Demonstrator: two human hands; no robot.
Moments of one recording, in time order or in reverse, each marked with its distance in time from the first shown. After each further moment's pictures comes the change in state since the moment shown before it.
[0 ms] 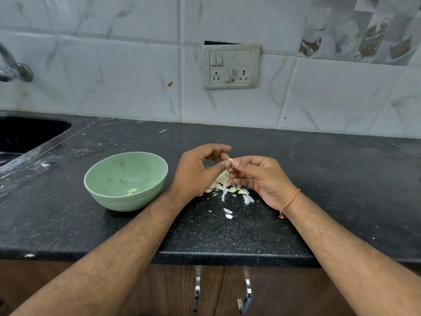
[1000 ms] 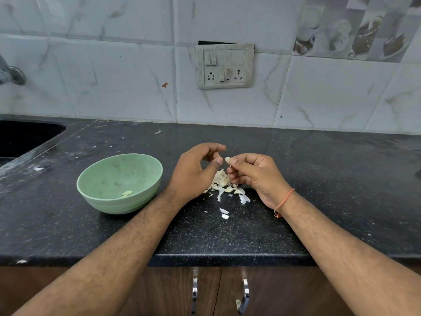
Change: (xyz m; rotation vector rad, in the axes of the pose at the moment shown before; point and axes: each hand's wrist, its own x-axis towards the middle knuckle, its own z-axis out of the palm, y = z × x) left_hand 0.000 0.003 0.002 0.124 0.007 0.066; right_hand 0.002 0.002 0.004 -0.077 0.092 -0.052
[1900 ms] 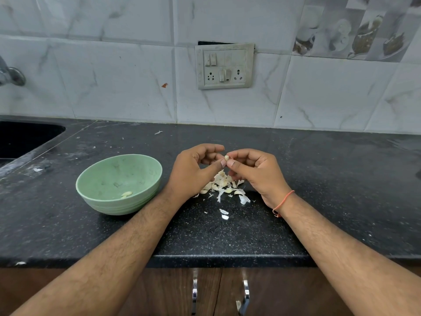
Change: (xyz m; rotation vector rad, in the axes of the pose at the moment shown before) left_hand 0.002 0.000 0.000 -0.260 -0.044 -0.194; right_hand 0.003 0.005 -0.003 -0.137 0.019 -0.222
